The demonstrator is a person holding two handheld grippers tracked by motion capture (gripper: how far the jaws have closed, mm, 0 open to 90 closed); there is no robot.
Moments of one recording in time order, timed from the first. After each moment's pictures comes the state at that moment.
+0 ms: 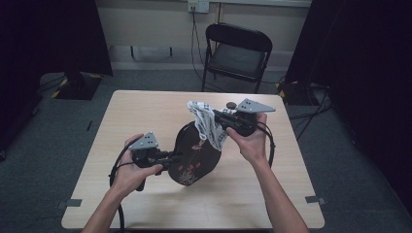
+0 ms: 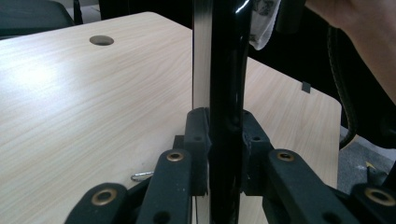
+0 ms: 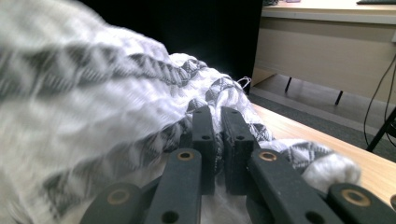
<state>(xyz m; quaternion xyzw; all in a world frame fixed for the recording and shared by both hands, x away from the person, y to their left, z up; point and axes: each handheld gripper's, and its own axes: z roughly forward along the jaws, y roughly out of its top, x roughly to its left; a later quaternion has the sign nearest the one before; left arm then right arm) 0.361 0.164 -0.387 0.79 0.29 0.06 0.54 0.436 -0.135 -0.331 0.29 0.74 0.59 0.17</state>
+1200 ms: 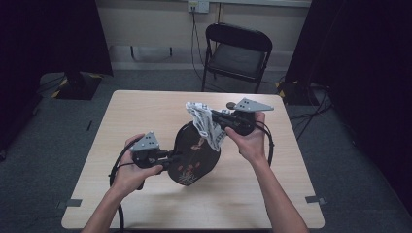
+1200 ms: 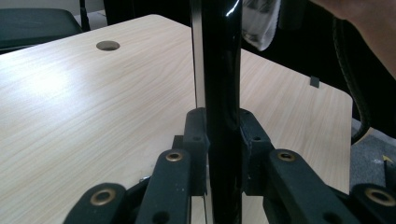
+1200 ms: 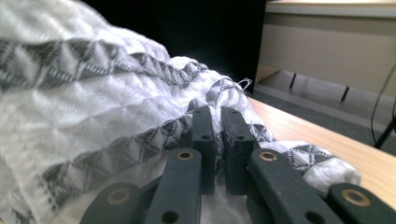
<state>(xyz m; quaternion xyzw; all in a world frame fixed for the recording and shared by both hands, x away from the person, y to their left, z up) 0.360 0.162 -0.384 0.79 0.28 0.09 0.54 0.441 -0.136 -0.334 0.30 0.74 0.58 0.16</state>
